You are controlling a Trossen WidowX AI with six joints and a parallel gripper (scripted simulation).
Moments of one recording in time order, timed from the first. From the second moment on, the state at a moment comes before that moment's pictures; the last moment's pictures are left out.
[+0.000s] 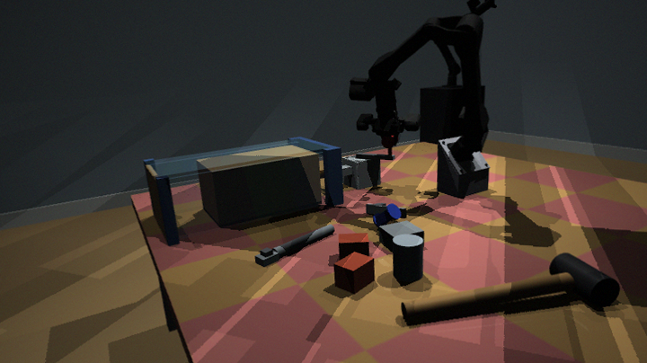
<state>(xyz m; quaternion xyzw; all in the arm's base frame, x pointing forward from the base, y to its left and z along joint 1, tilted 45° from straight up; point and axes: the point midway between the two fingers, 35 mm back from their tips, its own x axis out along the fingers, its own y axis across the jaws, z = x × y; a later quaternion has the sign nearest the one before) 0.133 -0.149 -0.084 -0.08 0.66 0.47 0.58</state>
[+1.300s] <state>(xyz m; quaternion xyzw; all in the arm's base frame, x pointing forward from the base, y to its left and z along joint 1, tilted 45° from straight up) 0.100 -0.177 -0.109 -0.08 0.66 0.47 0.58</state>
